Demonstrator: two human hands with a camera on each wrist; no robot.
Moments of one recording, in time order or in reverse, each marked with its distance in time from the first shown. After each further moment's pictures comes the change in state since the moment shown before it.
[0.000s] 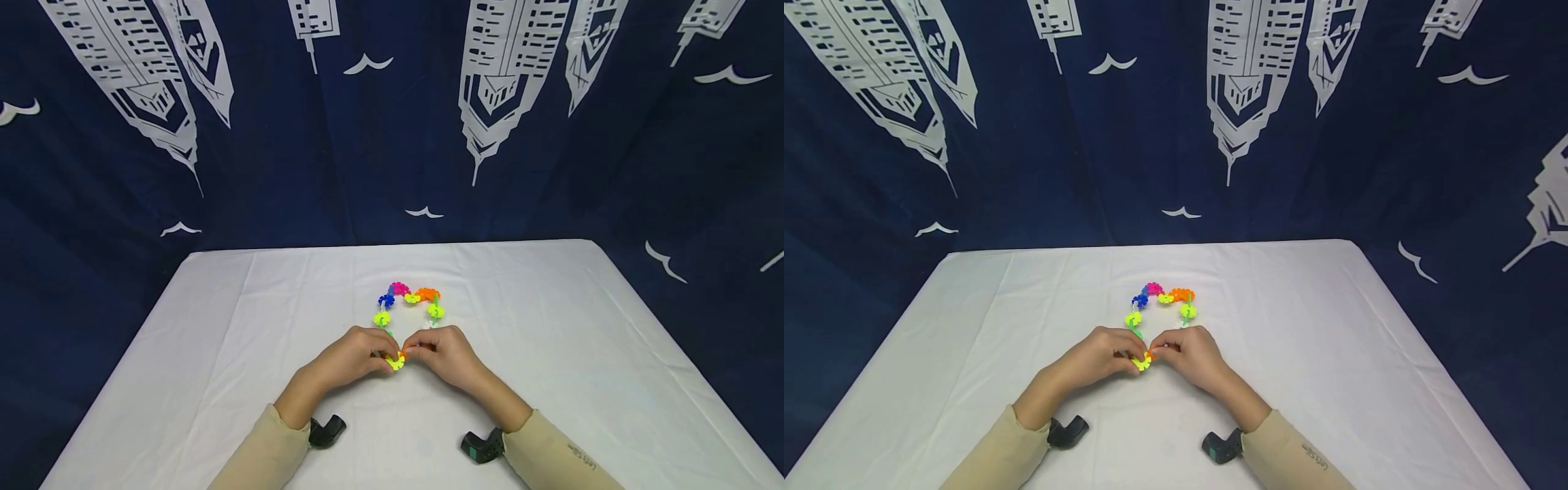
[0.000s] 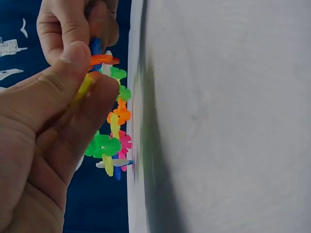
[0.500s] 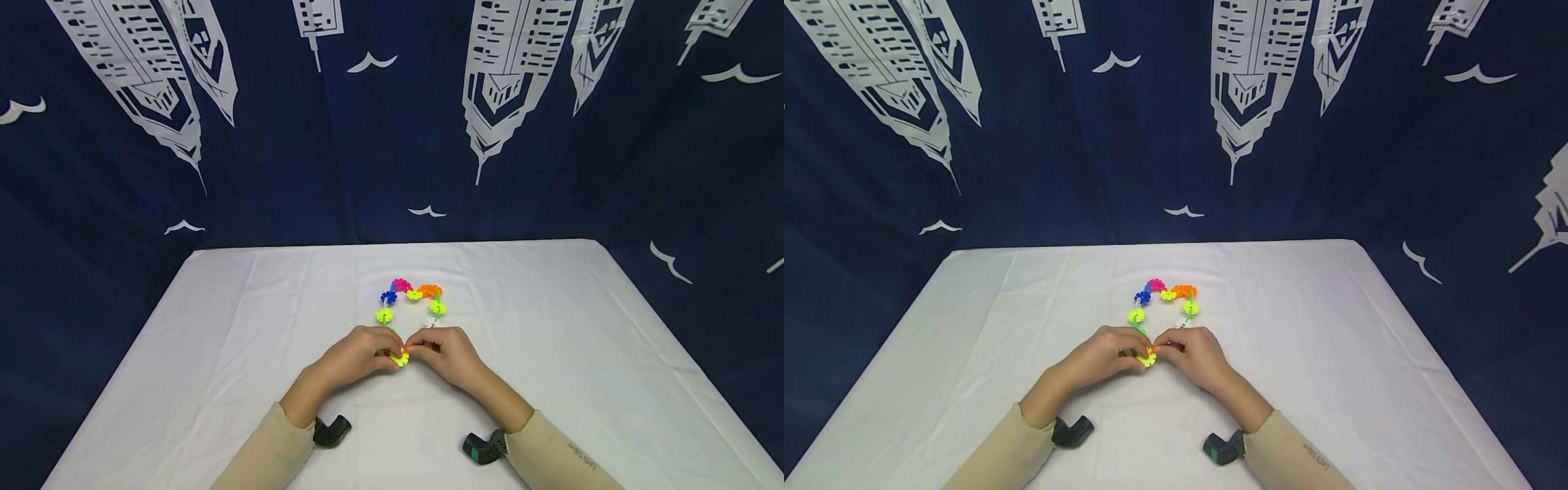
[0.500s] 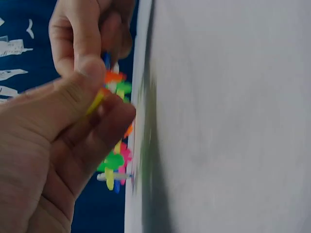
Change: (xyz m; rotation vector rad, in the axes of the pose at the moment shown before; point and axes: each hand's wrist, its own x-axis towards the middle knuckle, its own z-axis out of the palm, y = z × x) left_hand 0.001 -0.002 0.005 0.067 0.007 -0.029; right_hand -0.002 0.008 0.006 -0.018 0.035 -0.041
